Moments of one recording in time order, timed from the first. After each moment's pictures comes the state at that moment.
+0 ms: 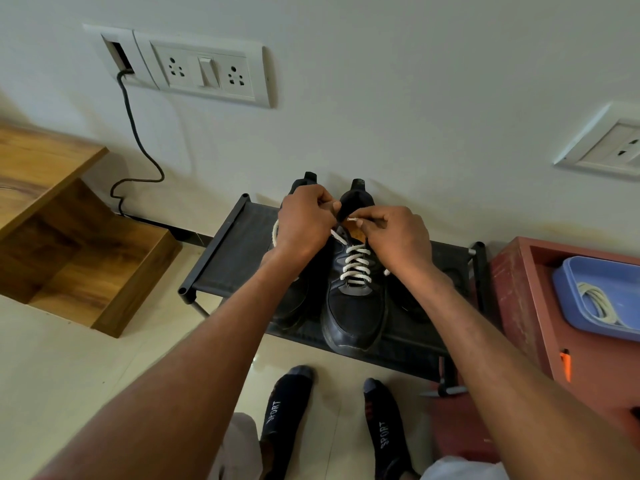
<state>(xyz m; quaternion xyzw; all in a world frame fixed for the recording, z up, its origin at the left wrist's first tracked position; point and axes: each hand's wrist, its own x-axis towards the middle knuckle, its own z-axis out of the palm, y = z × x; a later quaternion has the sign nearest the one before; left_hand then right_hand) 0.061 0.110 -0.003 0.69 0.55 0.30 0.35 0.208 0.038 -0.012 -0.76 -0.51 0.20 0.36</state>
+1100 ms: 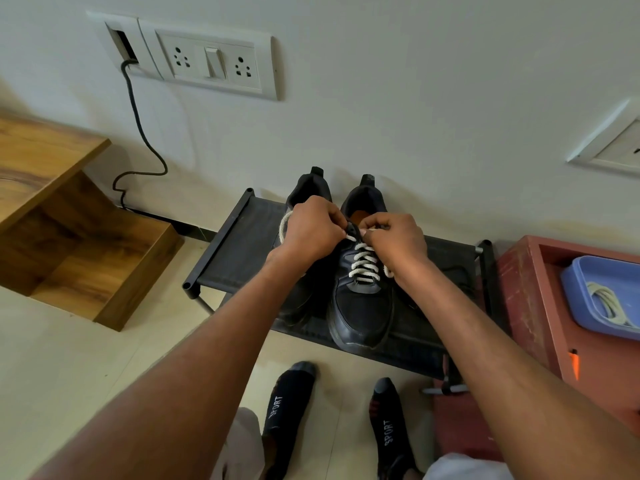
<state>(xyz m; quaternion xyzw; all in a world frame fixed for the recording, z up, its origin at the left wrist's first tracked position) 0.055 0.103 -0.004 0.74 0.55 0.19 0.35 0.199 0.048 -0.031 -0.80 -0.41 0.27 0.35</state>
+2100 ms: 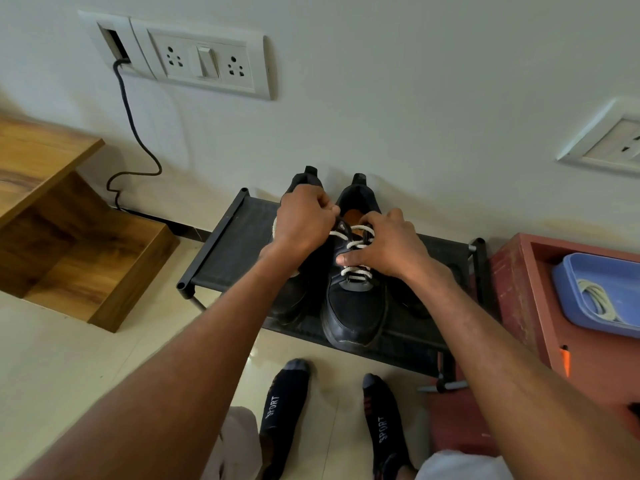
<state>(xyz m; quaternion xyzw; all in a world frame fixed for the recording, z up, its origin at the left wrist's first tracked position) 0.056 0.108 -0.003 0.70 0.58 0.26 0.33 0.209 0.039 -0.016 -0.79 -0.56 0.23 0.09</state>
